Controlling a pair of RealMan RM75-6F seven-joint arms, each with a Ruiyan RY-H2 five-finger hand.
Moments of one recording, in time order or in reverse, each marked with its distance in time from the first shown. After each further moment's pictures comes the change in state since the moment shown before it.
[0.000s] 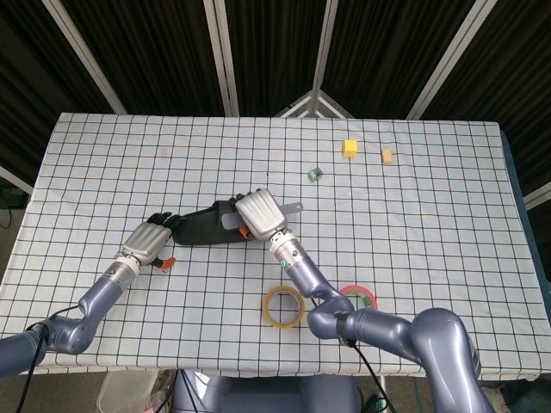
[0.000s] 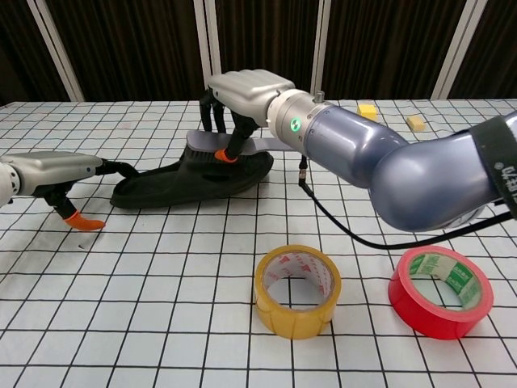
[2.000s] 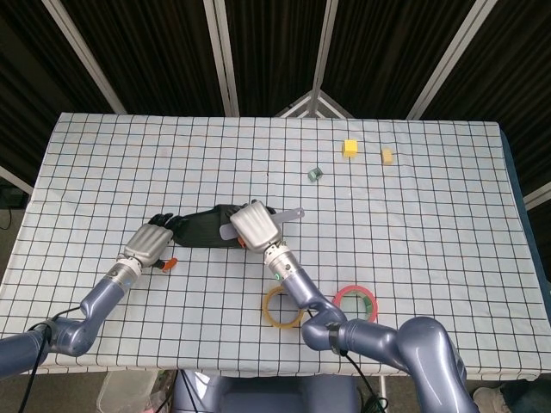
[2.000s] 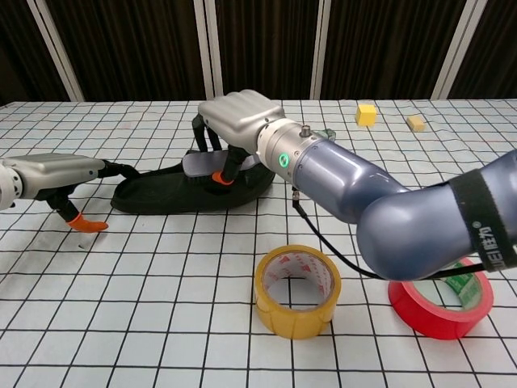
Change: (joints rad) left arm -0.027 -0.006 0.049 -0.007 -0.022 0.025 0.001; right arm -0.020 -0.093 -0.030 0.053 -0.055 0.051 -0.097
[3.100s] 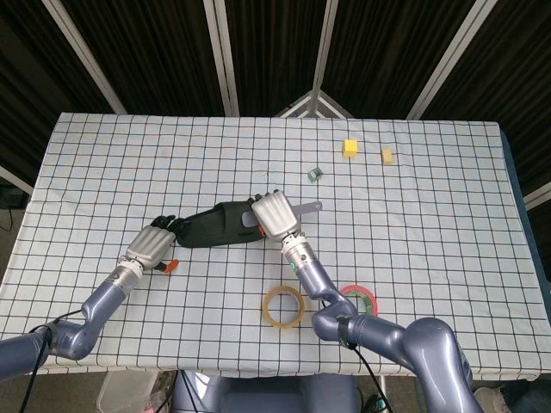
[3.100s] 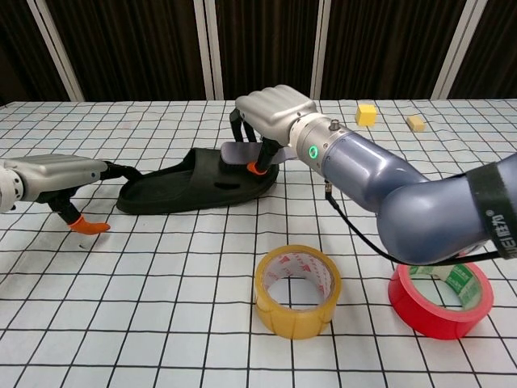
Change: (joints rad) left arm -0.004 0.004 0.011 -0.036 -0.008 0.028 0.035; right arm -0.036 0.018 0.001 0.075 0.009 -0.013 0.003
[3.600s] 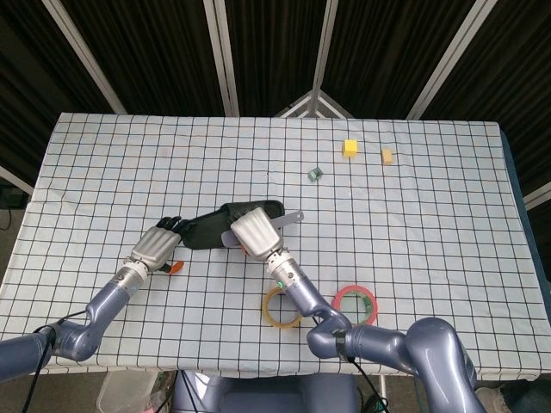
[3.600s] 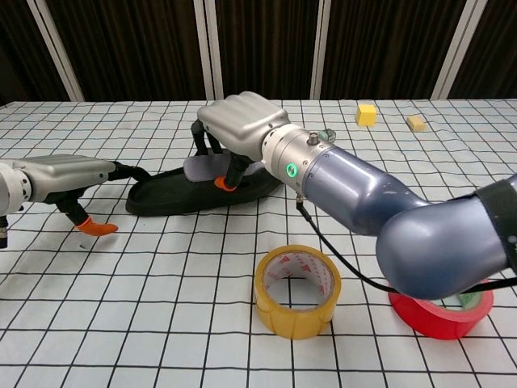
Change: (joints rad) left arm -0.008 -0.004 -0.002 -0.024 -0.003 0.010 0.018; right arm -0.010 0.012 -0.027 -0.174 -0.045 0.053 -0.071
